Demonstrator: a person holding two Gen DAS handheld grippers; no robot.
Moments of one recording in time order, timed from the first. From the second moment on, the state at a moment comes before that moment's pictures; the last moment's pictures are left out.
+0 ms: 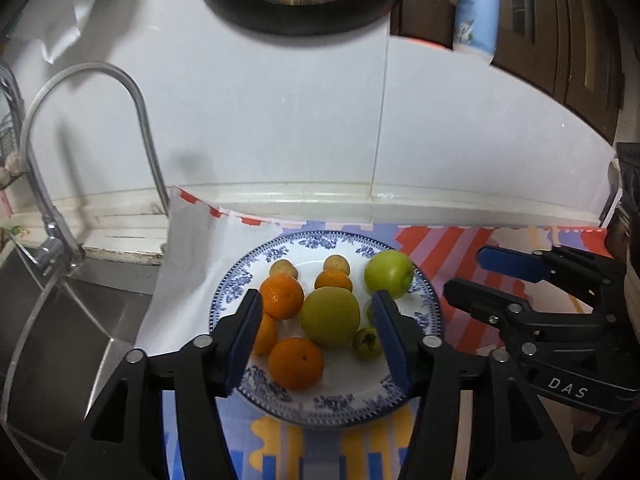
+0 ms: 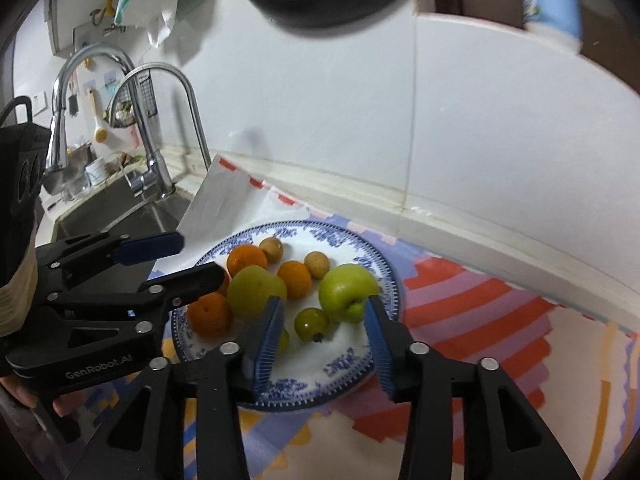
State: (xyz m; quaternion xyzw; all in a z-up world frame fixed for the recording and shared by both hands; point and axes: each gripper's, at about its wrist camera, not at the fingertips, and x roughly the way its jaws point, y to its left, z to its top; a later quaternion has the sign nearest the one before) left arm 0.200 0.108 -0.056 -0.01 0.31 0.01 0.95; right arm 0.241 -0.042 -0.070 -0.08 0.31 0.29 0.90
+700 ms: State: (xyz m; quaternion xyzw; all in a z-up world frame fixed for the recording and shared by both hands) left arm 0.085 0.056 0.008 0.02 0.23 0.04 0.97; right arm 0.117 -0.124 -0.007 -0.03 0.25 0.16 0.96
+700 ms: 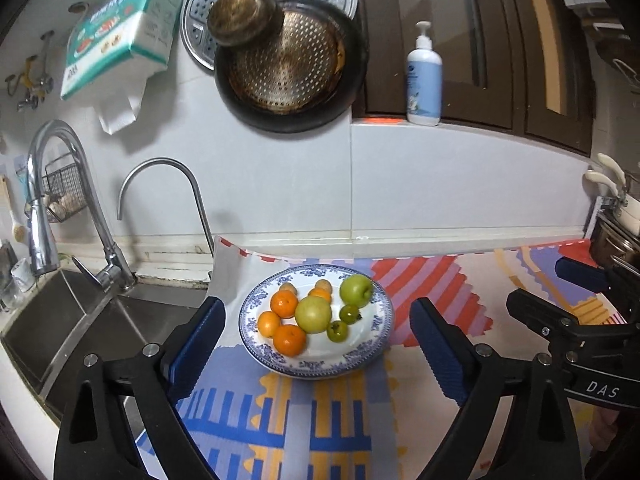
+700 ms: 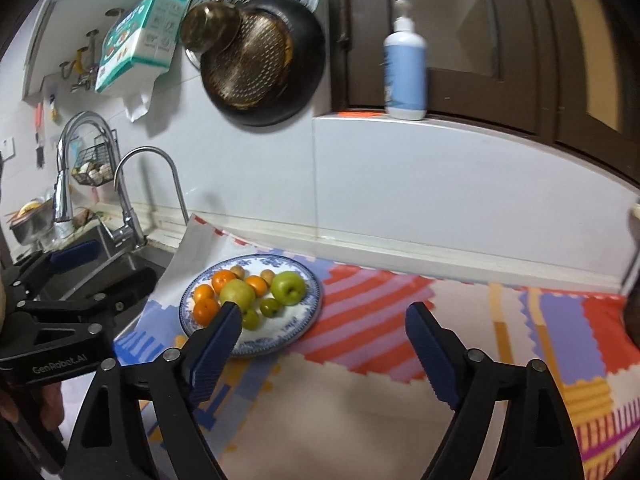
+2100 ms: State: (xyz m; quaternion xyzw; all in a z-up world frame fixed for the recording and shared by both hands) left arm -0.006 0.012 0.017 0.02 0.21 0.01 0.98; right arm 0.016 -0.183 -0.005 -0.01 0.25 0.11 0.96
